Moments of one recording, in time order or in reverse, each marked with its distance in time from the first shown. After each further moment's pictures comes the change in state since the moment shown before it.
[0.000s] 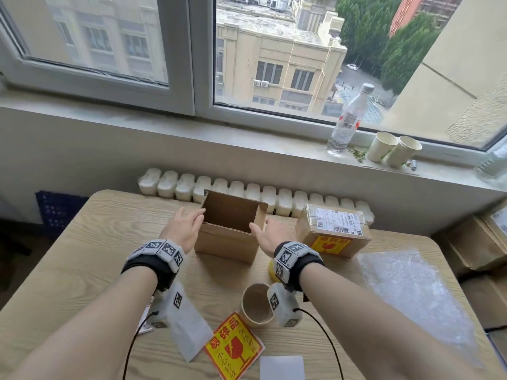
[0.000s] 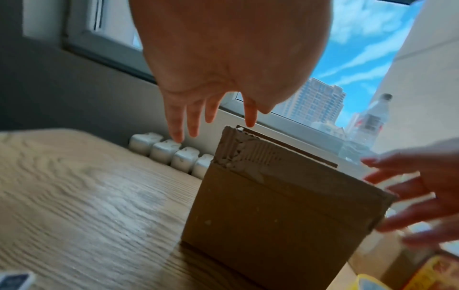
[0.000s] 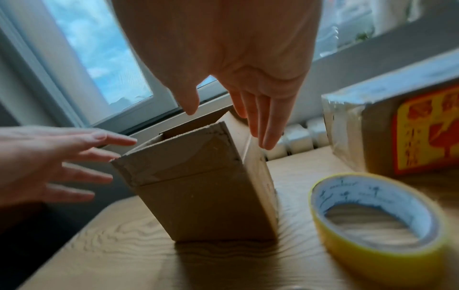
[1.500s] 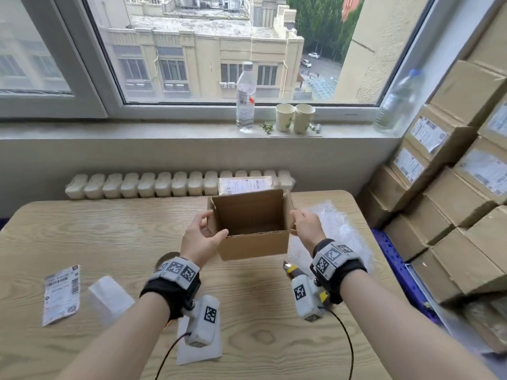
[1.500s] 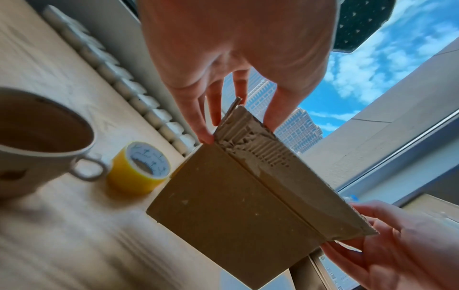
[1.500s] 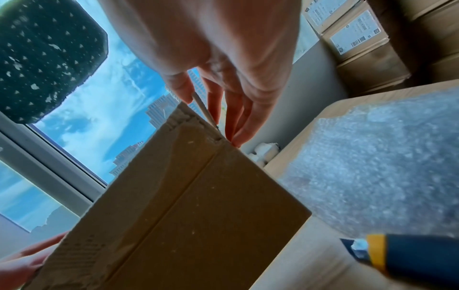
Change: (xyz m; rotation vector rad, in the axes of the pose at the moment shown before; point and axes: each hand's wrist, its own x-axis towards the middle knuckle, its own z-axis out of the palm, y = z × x) left_hand -0.143 0.226 0.138 -0.607 0.083 0.046; right_hand -0.106 0.266 -0.128 0.786 0.331 0.012
